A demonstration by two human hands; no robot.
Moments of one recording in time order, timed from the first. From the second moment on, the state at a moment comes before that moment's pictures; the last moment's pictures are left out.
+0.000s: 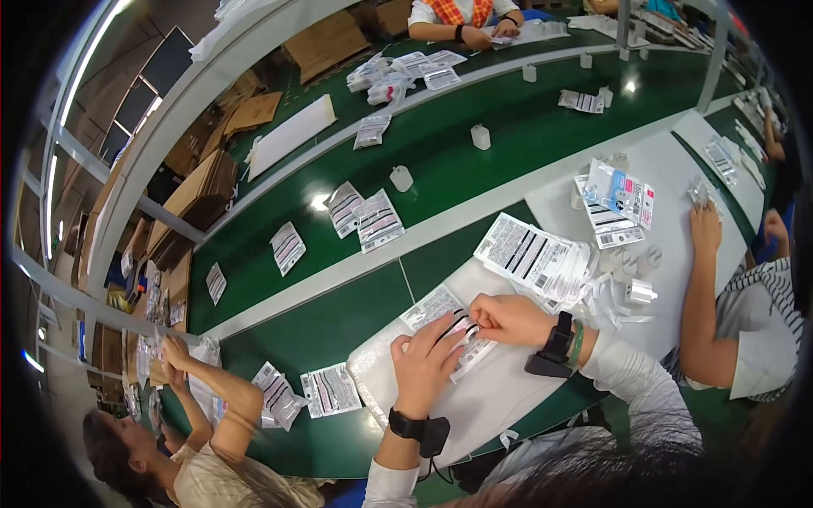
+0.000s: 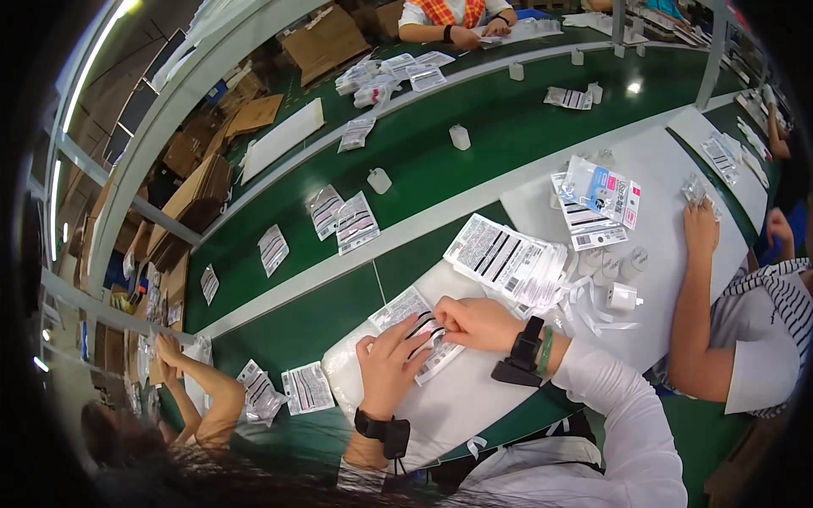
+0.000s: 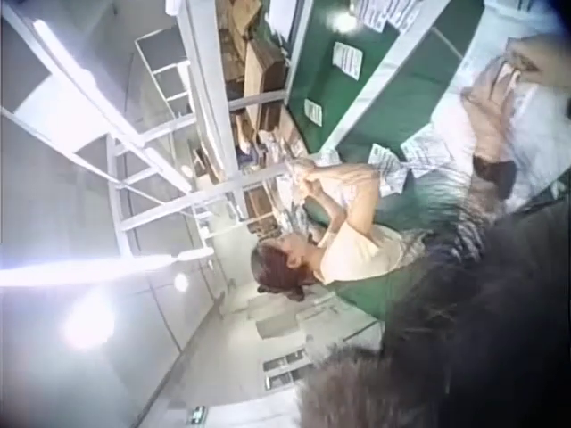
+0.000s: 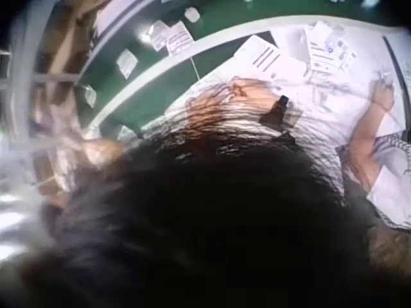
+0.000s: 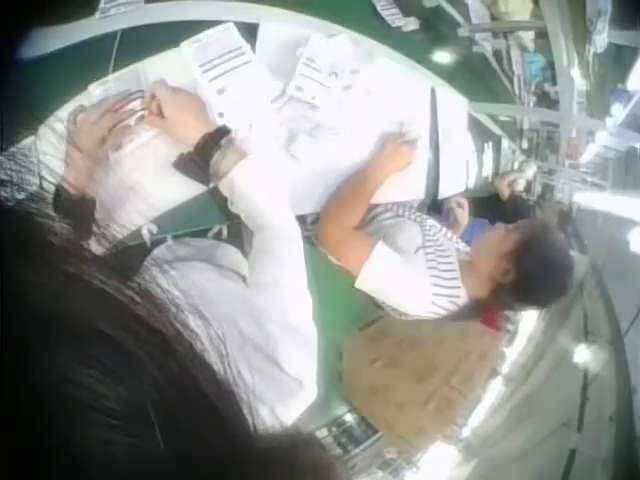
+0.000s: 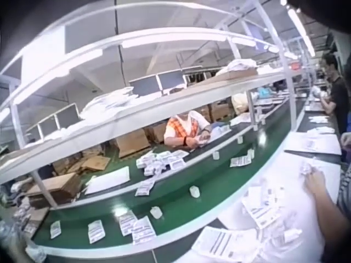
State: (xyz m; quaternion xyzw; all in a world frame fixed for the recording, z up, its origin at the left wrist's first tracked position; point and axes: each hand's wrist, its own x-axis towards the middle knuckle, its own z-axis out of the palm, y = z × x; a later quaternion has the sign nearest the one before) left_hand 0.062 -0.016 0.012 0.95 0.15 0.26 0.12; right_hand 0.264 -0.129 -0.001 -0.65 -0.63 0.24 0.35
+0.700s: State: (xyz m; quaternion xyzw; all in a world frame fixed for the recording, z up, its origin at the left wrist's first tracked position) left_hand 0.082 -0.046 0.023 0.95 0.25 0.19 -0.09; right_hand 0.248 -0.126 -0.005 -0.67 -0.63 0.21 0.34
